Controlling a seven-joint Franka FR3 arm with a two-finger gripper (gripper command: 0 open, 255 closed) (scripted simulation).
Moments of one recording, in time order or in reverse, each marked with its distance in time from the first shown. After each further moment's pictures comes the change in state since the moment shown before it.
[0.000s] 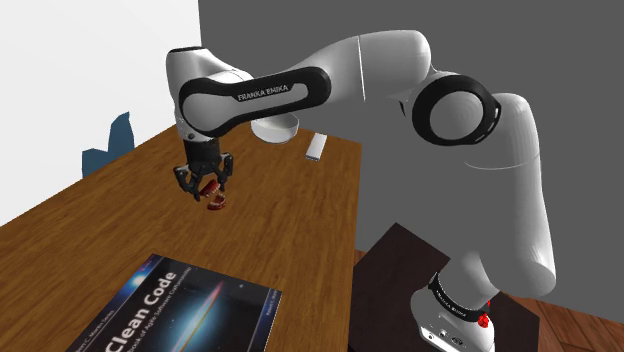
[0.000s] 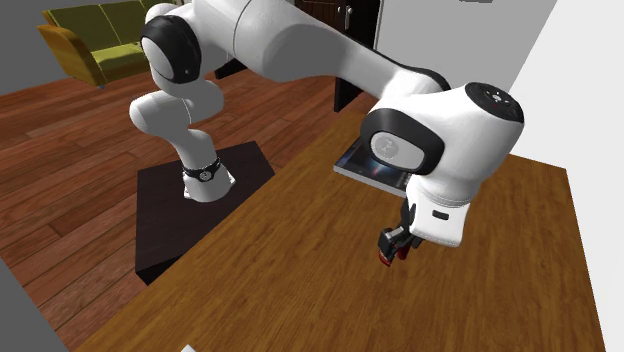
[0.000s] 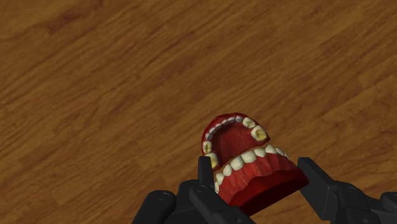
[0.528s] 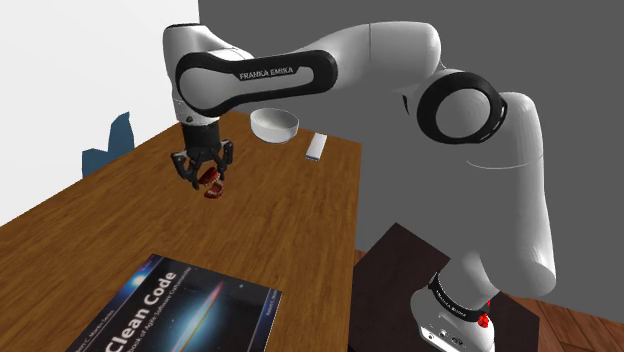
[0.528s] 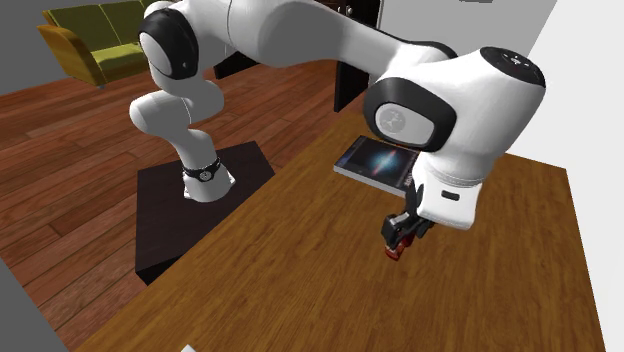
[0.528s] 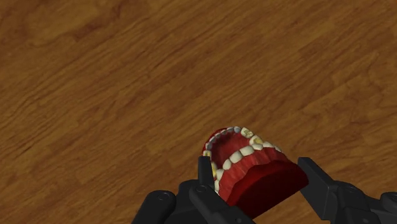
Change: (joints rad) arm 0.001 -0.023 0.004 0.063 0.006 -0.085 -0.003
